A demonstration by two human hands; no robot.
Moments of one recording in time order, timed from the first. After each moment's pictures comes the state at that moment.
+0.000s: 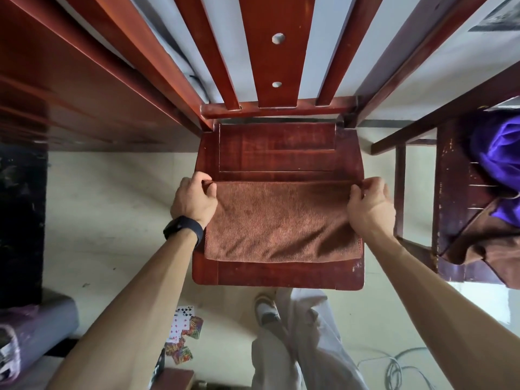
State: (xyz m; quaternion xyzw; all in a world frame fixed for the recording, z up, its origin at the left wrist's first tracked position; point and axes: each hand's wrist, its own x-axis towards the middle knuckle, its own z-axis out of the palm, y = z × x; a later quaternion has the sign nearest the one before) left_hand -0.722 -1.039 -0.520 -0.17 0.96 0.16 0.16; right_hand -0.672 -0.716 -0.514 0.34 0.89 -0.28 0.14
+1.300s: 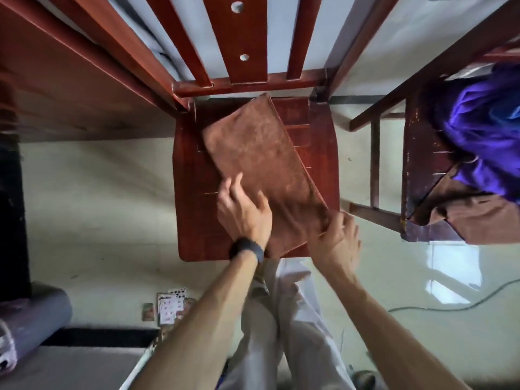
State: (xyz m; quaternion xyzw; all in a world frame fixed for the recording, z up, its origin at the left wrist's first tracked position) left_hand -0.620 -0.902 -0.513 -0.20 0.95 0.24 0.03; right_hand -0.548 -0.759 -0.487 0.34 0.89 -0.23 0.19
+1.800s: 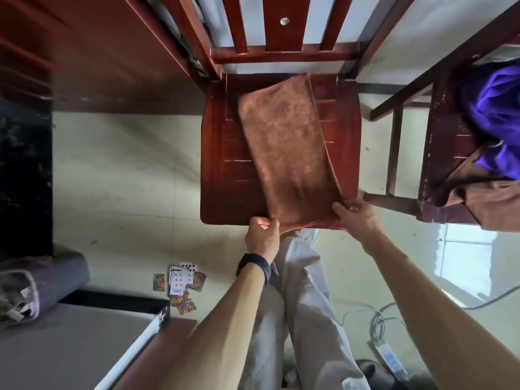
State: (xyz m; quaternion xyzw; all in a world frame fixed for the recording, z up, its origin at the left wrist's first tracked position) left_hand -0.518 -0.931 -0.505 -0.45 0.72 0.45 0.29; right_hand -0.541 -0.725 -0.497 0.44 0.72 -0.43 0.31
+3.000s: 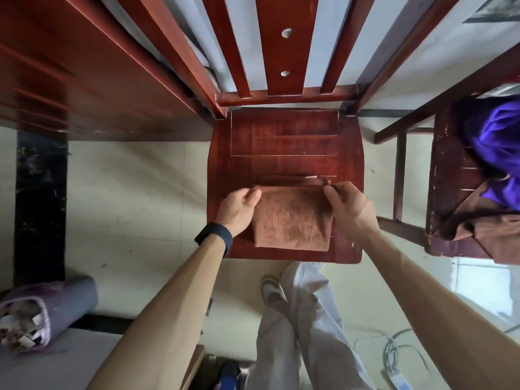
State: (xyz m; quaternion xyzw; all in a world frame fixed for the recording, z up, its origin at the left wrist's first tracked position) left_hand -0.666 -0.993 -0.467 -0.15 0.86 0.36 0.33; right_hand -0.635 -0.746 -0.467 0.26 0.84 -0.41 0.23
